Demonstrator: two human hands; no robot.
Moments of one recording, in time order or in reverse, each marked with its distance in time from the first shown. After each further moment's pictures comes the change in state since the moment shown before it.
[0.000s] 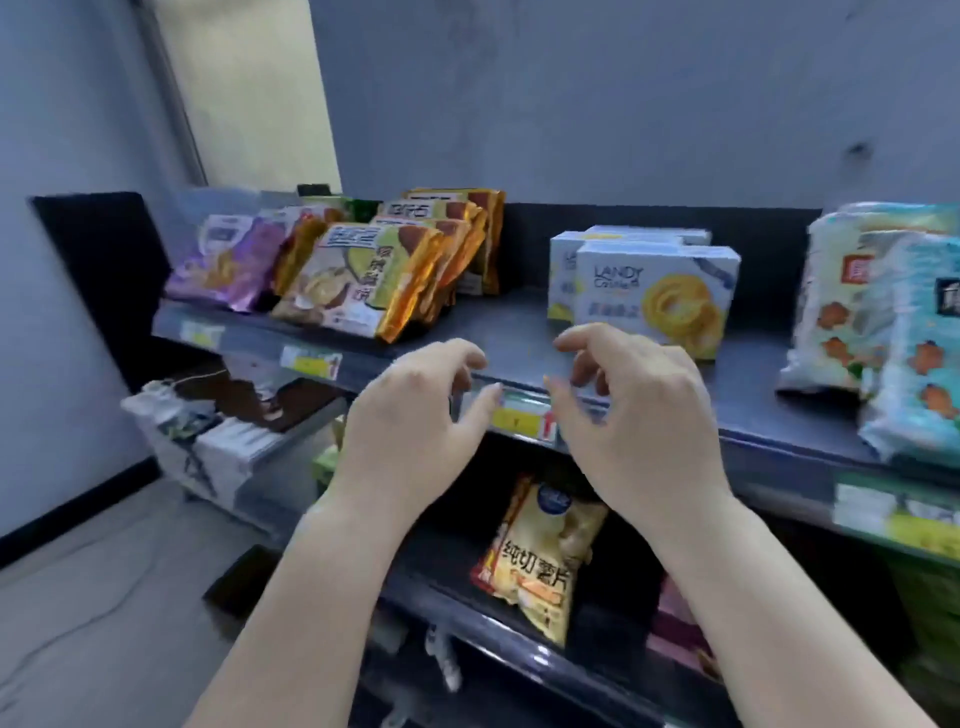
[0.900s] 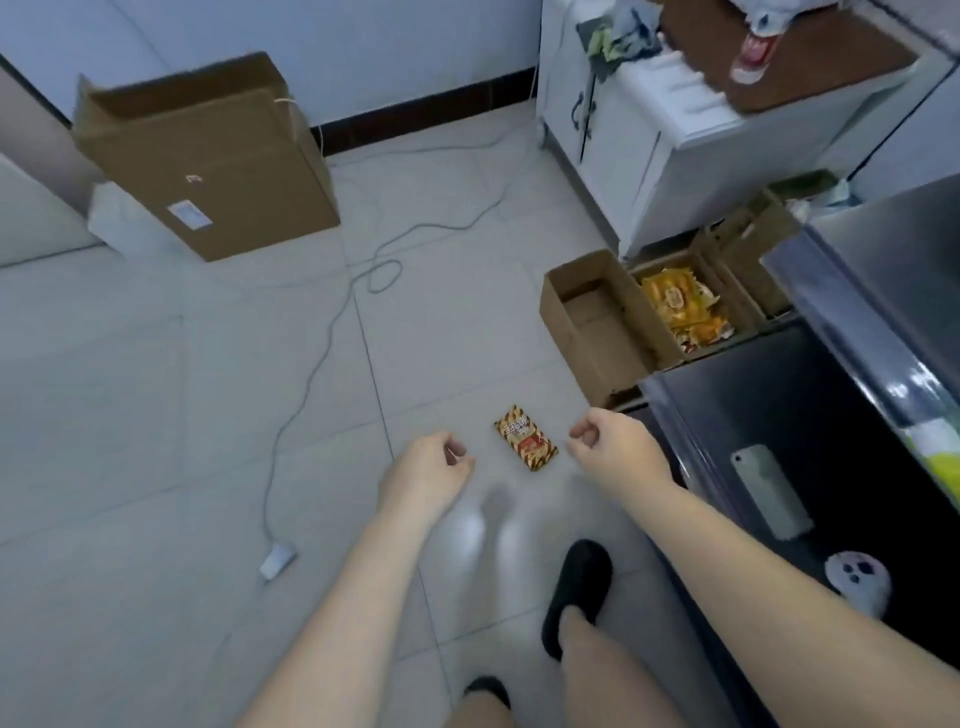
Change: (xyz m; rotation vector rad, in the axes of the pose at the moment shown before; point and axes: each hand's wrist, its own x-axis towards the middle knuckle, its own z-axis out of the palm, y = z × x) left_hand -0.357 -0.561 -0.023 0.035 -0.354 -1.573; right_hand -0.255 -0.326 0.557 0.340 -1.634 0.181
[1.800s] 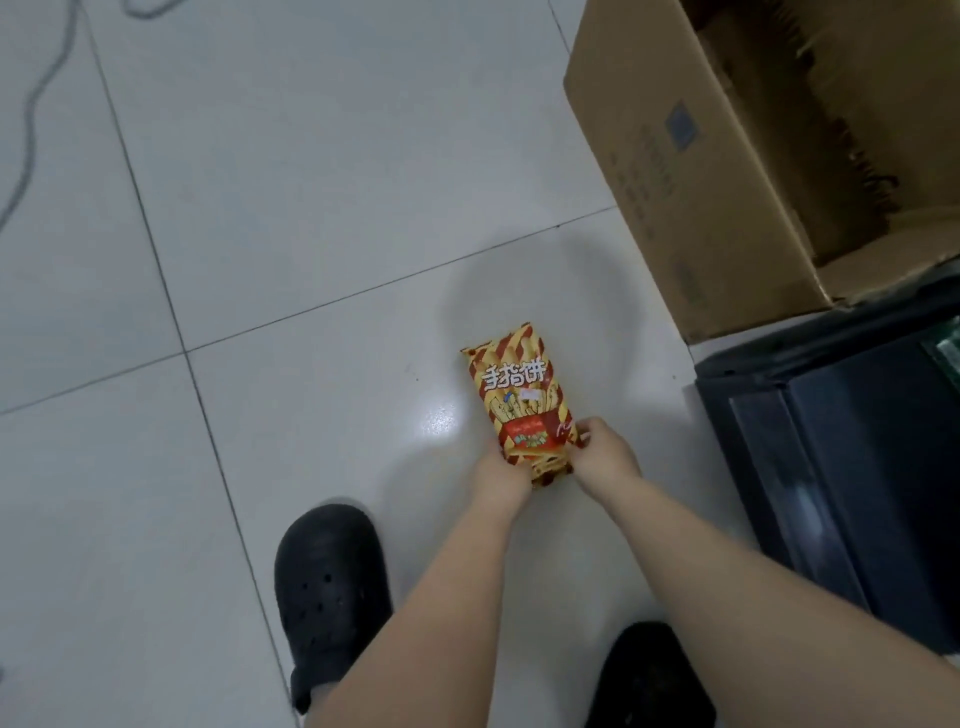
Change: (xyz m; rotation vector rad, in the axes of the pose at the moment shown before) left_hand 0.433 -0.172 0.456 -0.453 -0.382 -0.478; right_hand 0.455 0.291 0.397 0.058 -0.193 0.477
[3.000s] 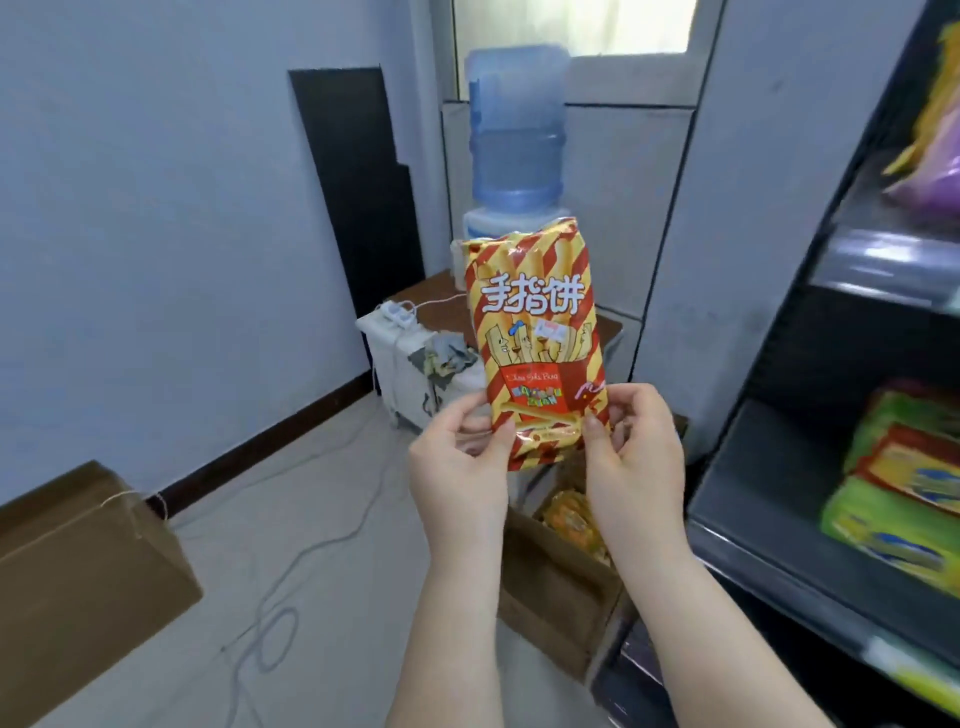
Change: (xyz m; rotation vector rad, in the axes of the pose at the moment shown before) left_hand -0.768 0.390 -0.263 -0.219 0.141 1.425; right_hand -0.731 -0.266 -0.477 0.806 1.244 -0.660
